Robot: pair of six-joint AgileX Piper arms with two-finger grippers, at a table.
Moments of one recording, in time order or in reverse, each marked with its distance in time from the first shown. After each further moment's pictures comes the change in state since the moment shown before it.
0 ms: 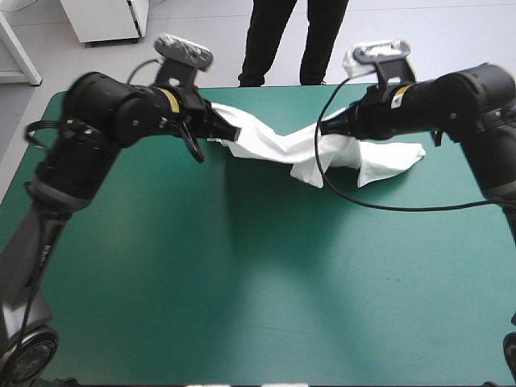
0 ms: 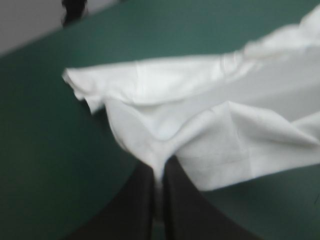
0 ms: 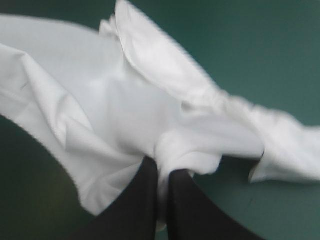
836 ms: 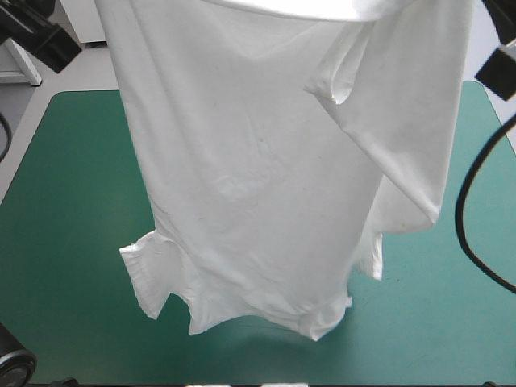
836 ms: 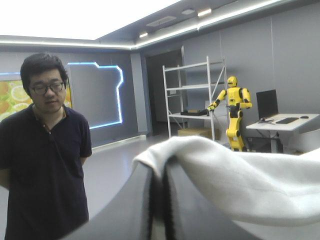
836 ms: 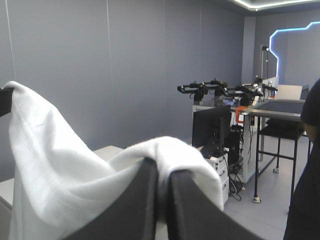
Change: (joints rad) left arm 0.000 -0.086 -0.694 -0.321 -0.274 0.242; right arm 0.000 -0.058 -0.858 0.166 -0.079 -0.056
